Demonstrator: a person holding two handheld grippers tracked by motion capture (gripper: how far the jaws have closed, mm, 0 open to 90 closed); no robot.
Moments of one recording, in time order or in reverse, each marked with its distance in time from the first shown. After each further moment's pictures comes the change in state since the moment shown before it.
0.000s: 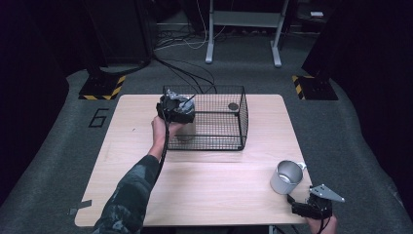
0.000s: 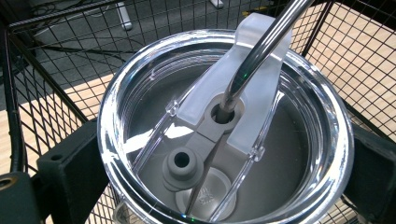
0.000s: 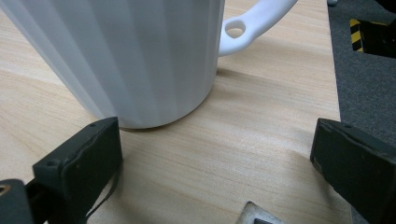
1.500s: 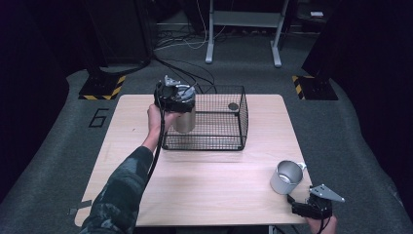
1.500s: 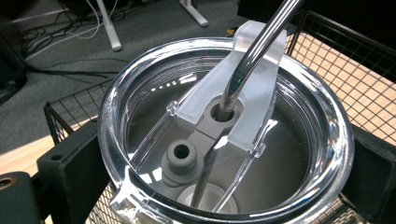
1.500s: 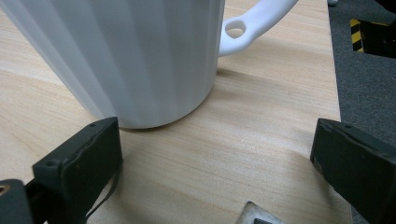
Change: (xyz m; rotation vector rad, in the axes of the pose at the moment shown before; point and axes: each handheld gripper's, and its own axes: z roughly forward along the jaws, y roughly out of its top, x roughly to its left) left arm 0.002 0.042 -0.034 -0.043 -0.050 0.032; right arm -0.001 0.000 0.000 -0.001 0.005 -0.004
